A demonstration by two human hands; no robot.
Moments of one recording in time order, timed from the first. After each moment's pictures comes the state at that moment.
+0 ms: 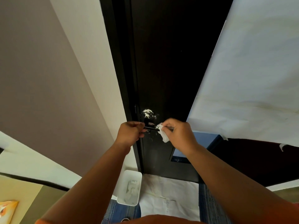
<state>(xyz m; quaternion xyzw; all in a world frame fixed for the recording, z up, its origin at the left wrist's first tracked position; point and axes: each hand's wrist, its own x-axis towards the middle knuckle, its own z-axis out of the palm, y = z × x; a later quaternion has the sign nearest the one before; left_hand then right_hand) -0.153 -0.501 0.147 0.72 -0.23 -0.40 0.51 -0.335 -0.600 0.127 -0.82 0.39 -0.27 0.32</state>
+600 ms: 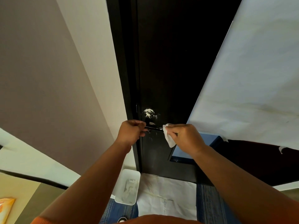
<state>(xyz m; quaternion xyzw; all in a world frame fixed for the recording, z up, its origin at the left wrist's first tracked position) -0.148 -0.503 0.143 0.72 -0.24 -0.40 0.51 -0.360 -0.612 0.120 -0.91 0.34 -0.16 0.17</state>
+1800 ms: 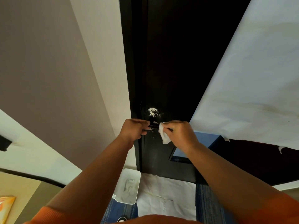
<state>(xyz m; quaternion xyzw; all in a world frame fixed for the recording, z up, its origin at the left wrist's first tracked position) -0.137 -0.502 0.147 0.72 -0.23 -0.44 0.49 -0.322 -0.595 0.128 -0.88 0.36 -0.24 0.20</state>
